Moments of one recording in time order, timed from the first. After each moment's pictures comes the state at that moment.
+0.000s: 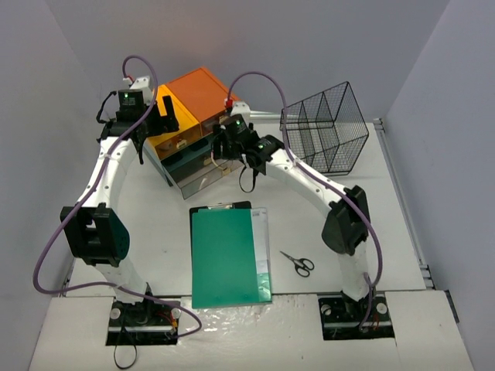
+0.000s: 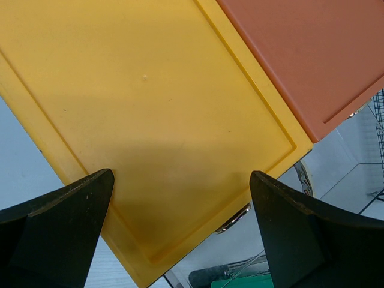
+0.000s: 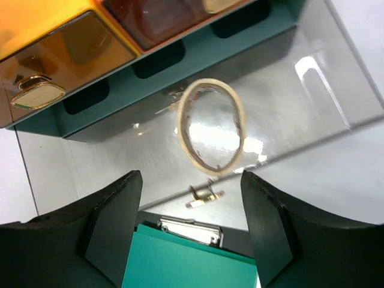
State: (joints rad) left arm -0.04 1.73 1.72 -0.54 0.09 -0.22; right arm 0.76 2.02 1.92 -0.51 0.29 0.48
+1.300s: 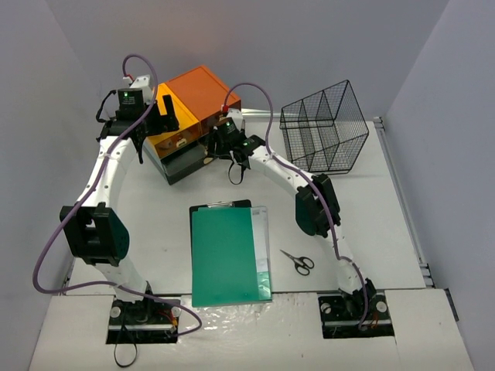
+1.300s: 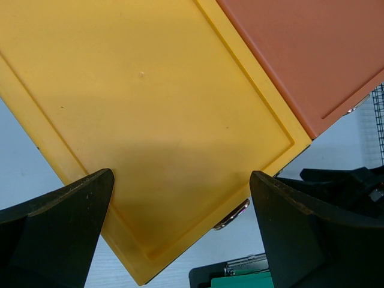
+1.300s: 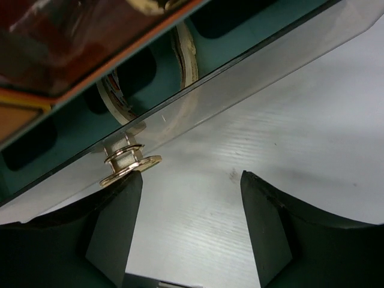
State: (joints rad) left arm -0.04 1.72 1.71 -0.55 0.09 -0.21; right arm 0.70 2.41 2.19 -0.44 0.20 0.58
